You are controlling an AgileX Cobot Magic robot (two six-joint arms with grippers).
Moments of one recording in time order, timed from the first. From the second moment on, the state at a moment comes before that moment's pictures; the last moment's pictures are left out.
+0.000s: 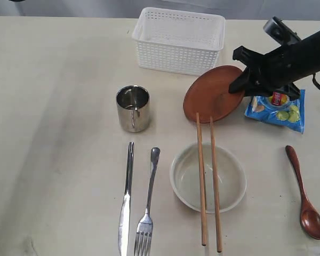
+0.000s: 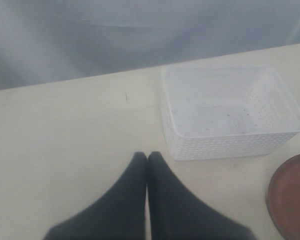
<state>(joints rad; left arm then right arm) -0.31 1.41 -1.06 -0.32 0.30 0.22 0.02 1.87 -1.02 0.91 0.73 -0.55</state>
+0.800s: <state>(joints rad) -0.31 1.40 -1.06 -0.32 0.29 0.22 0.02 1.89 -1.02 0.85 0.70 -0.53</state>
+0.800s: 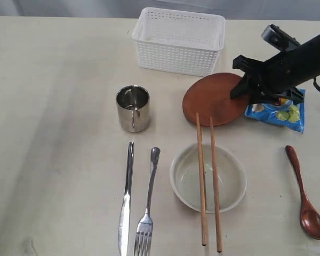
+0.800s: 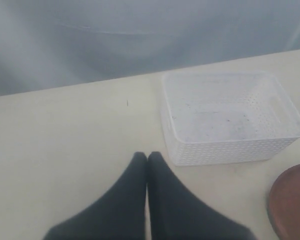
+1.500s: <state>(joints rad) -0.31 1.40 -1.06 -0.32 0.27 0.22 0.01 1.82 -1.11 0.77 0.78 -0.44</state>
